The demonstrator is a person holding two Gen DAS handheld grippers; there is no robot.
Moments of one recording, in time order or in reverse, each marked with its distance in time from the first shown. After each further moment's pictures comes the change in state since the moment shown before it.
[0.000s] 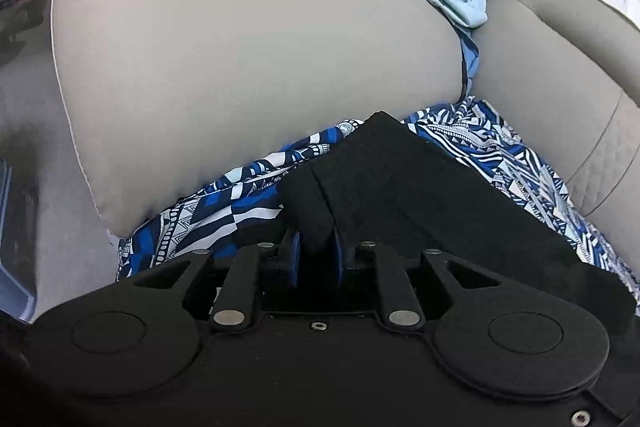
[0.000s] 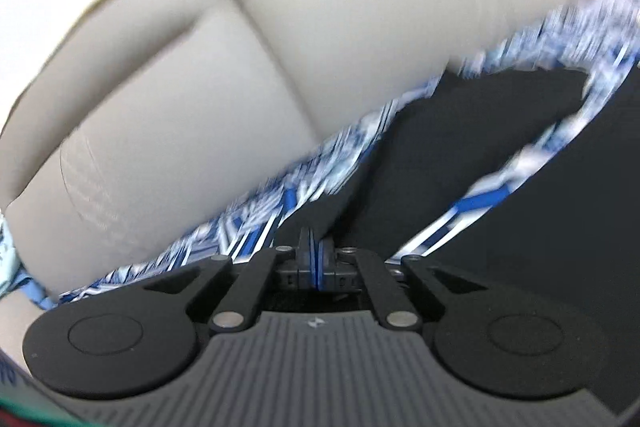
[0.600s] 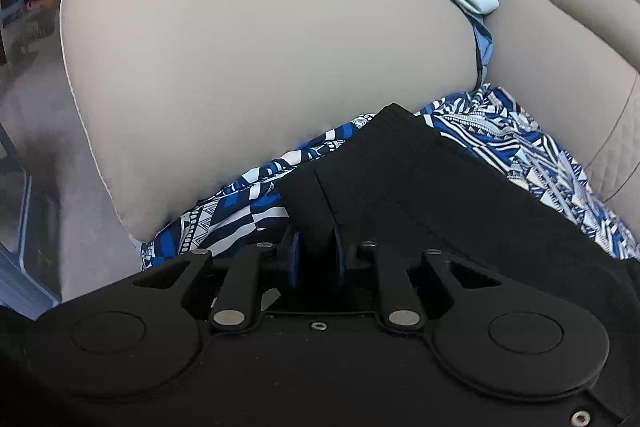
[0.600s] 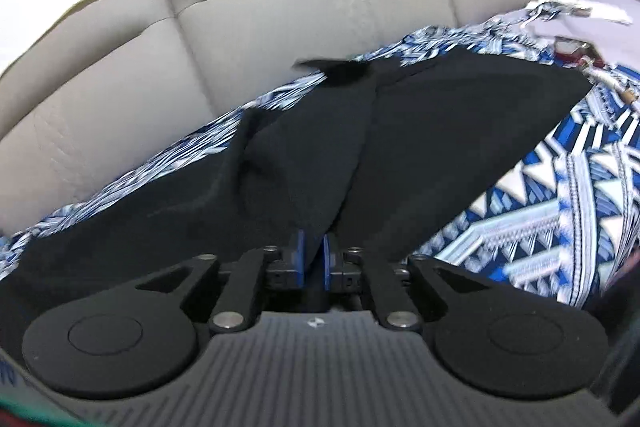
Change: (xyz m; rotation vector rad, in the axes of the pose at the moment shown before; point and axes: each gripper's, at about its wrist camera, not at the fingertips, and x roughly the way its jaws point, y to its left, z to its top) left arm 0.000 -0.002 0.004 0.047 0.025 0.067; right arm -0.130 -0.090 -0.091 -0.018 -0.055 -0.187
